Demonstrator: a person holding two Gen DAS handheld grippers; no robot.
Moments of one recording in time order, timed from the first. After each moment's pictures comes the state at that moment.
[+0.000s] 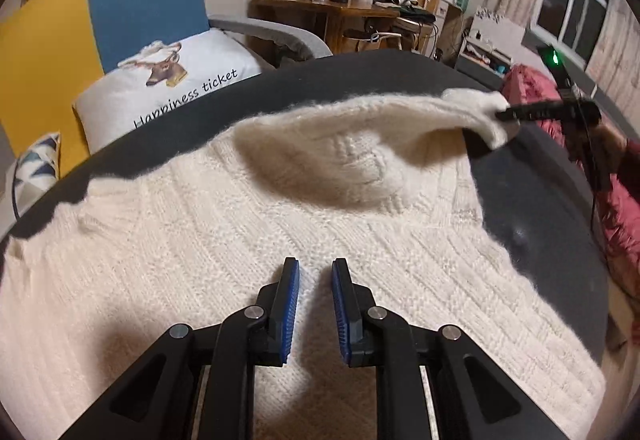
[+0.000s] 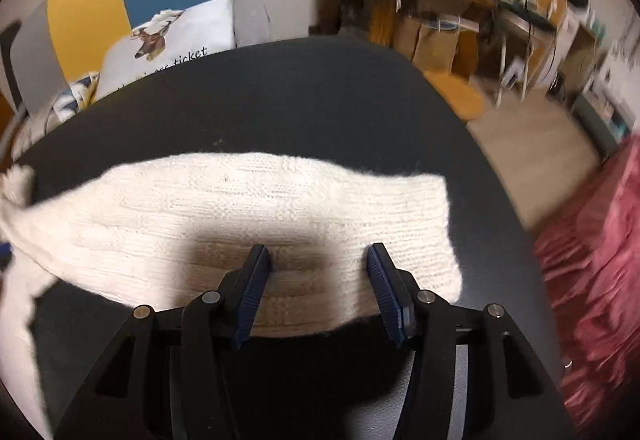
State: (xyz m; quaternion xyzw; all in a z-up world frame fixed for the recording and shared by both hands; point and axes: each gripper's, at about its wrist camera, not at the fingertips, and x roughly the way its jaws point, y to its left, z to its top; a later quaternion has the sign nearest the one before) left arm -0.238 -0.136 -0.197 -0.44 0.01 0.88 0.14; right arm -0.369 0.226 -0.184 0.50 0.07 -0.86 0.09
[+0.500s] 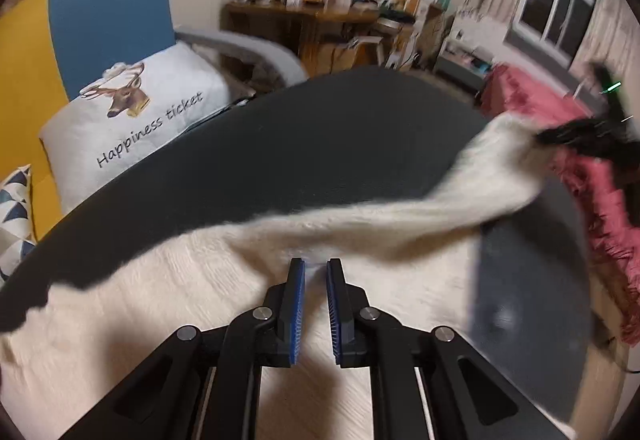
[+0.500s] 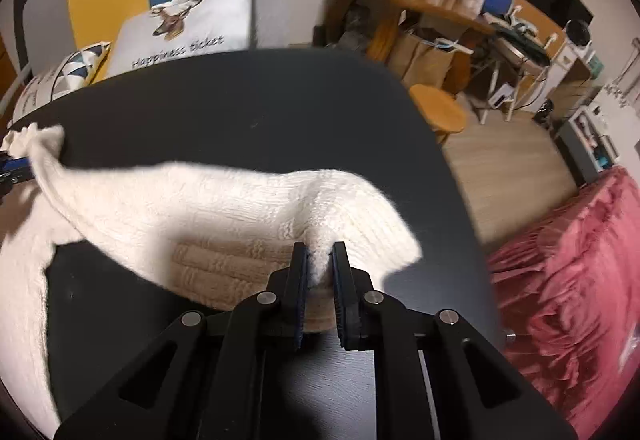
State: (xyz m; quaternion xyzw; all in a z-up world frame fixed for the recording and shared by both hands) left arm -0.322 -0.097 -0.184 -0.45 0.03 0.88 0.16; right arm -0.318 0.221 -0.117 0.49 0.13 -0.86 0.08
